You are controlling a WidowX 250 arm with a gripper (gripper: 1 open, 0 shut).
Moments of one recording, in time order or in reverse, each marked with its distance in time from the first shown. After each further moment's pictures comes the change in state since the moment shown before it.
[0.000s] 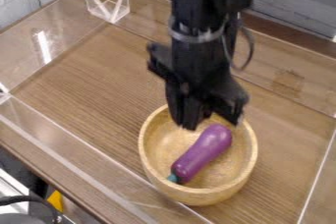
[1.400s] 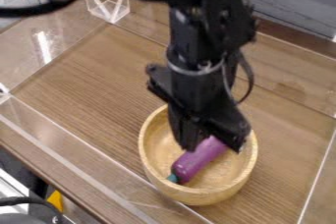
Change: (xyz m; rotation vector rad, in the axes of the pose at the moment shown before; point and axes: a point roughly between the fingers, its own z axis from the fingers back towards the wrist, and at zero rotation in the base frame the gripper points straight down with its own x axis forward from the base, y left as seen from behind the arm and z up) arm -0.011 -0.015 -0.010 0.023 -0.057 0.010
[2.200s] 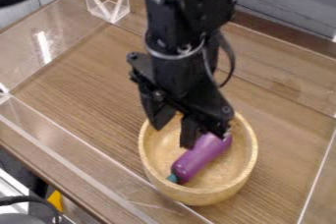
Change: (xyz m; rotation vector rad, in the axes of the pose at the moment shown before) arm -0.003 0.014 0.004 -0.008 -0.030 0.054
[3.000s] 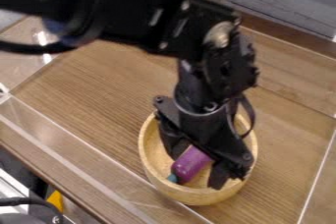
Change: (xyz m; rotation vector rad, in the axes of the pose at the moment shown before) arm 0.002 -0.019 -0.042 -0.004 -0.018 -0.032
